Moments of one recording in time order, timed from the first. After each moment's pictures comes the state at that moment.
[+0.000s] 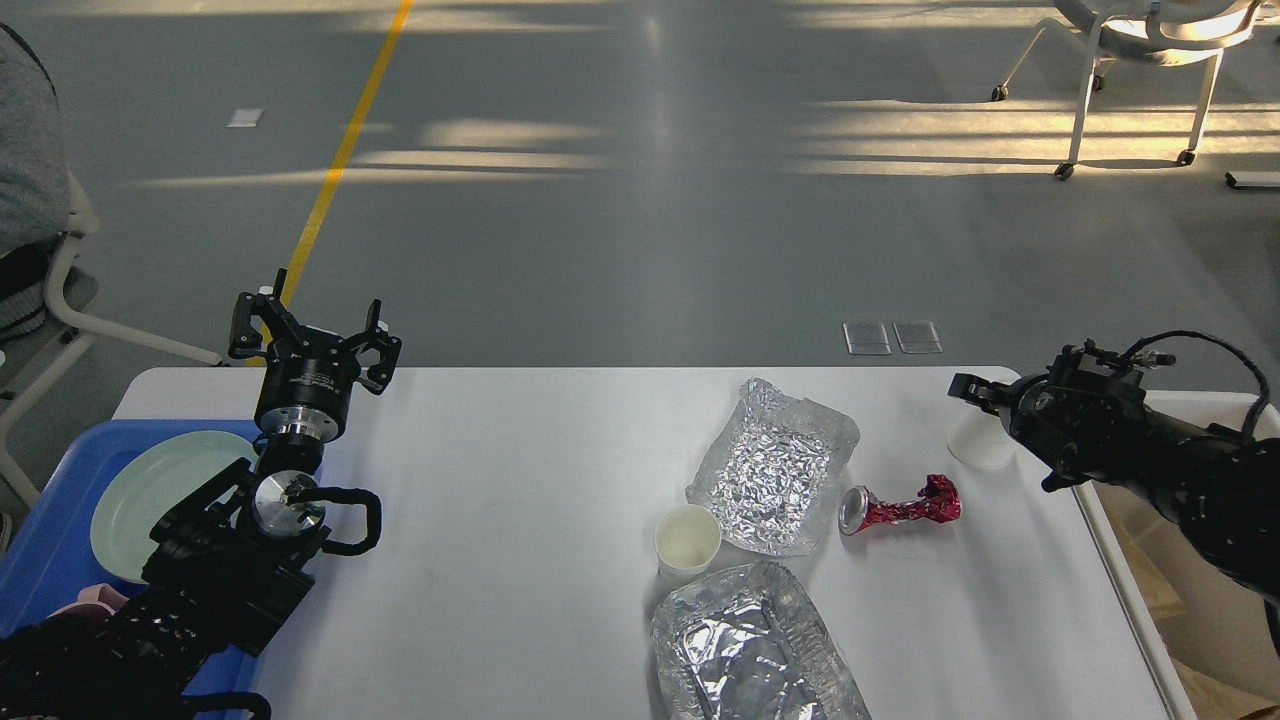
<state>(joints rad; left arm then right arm) -0.70 0.07 -0.98 -0.31 -0.15 -0.51 -0.44 1.05 -0.21 -0.79 0.31 -0.30 0.13 -0.20</state>
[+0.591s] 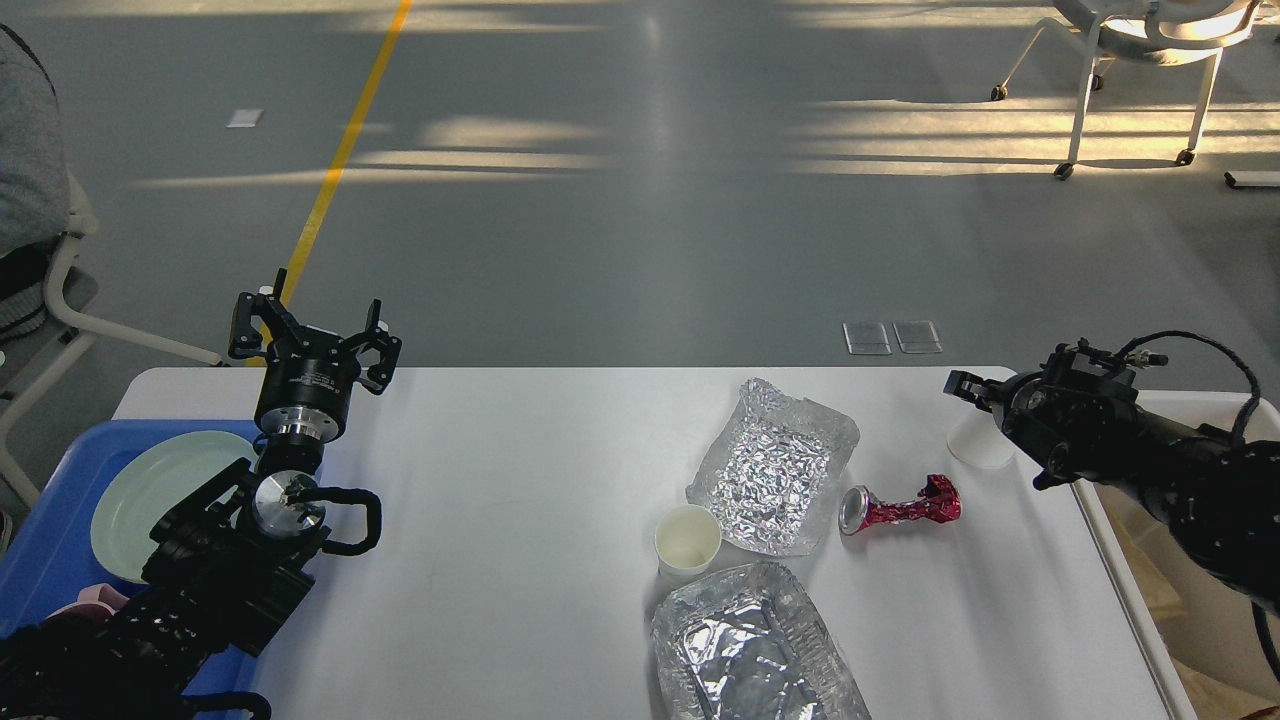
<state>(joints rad) -0.70 0.07 -0.98 -0.31 -0.15 -0.51 -0.44 1.04 -0.19 -0.78 0.29 -0.30 0.12 -0.20</state>
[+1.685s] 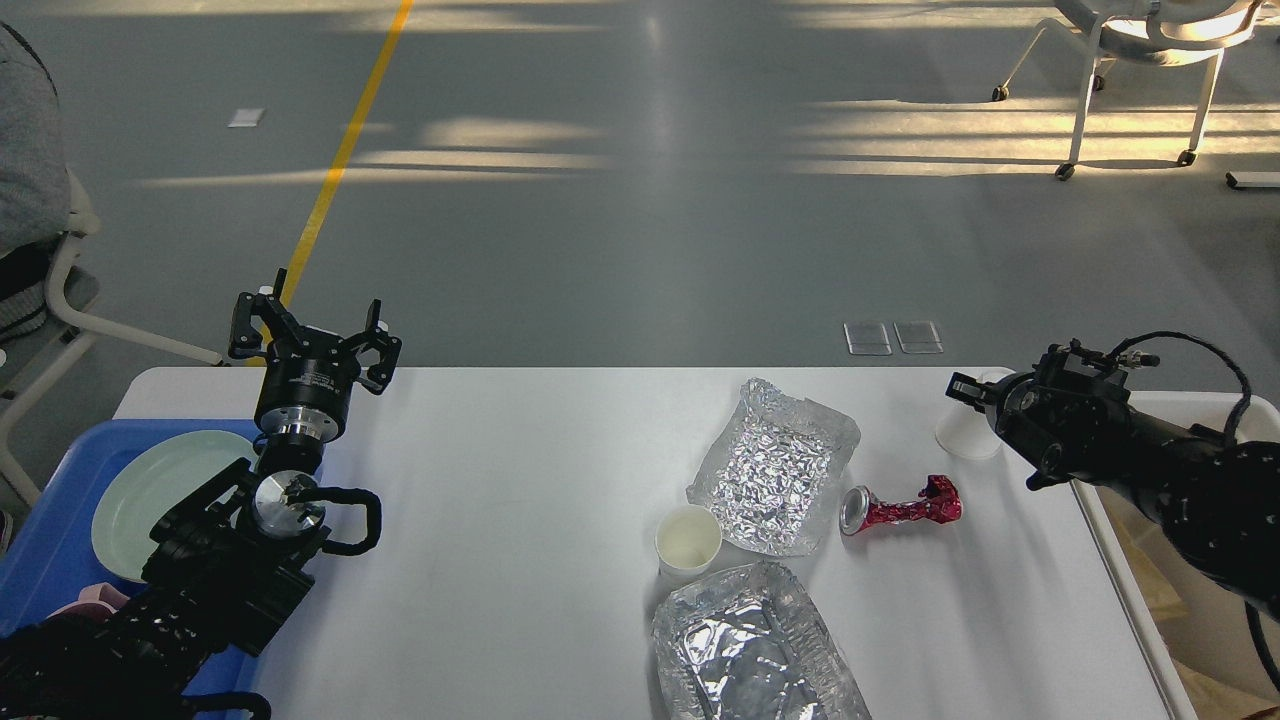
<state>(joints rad) -0.70 0.07 -0.98 -0.31 -0.15 -0.51 -0.44 1.04 -0.18 -0.78 0.29 -0.30 0.12 -0.20</state>
